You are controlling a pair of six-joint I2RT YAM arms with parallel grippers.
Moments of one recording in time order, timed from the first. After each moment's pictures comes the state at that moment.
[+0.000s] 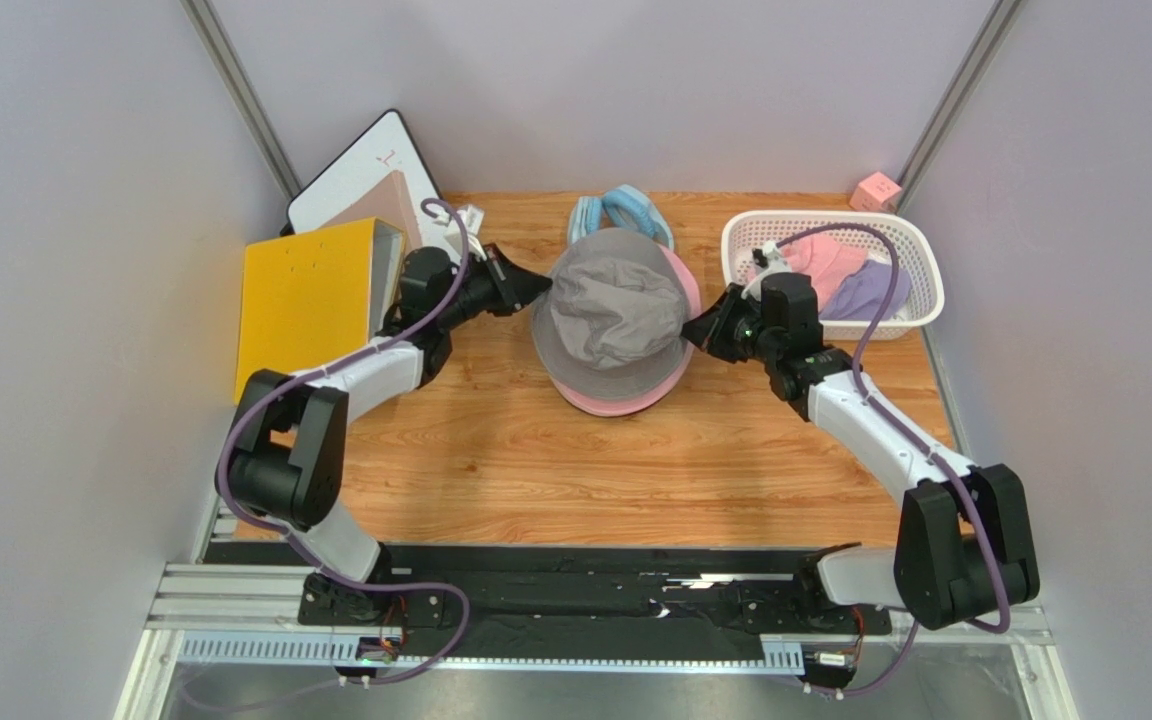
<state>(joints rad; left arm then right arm) -0.29 1.63 0.91 0.57 0.48 -0.67 0.27 1.32 0.83 -0.03 -0.25 0.63</state>
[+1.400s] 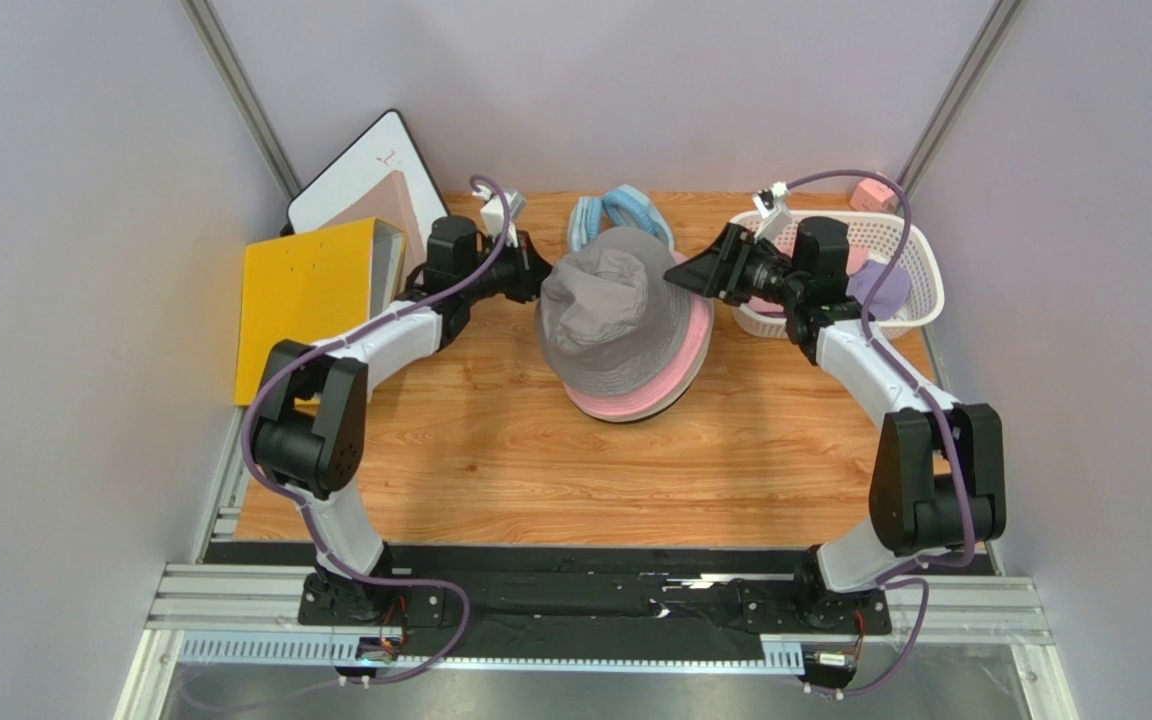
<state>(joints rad) -0.33 1.78 1.16 0.31 0.56 -0.36 0.11 1.53 1.05 0.18 -0.77 0.61</state>
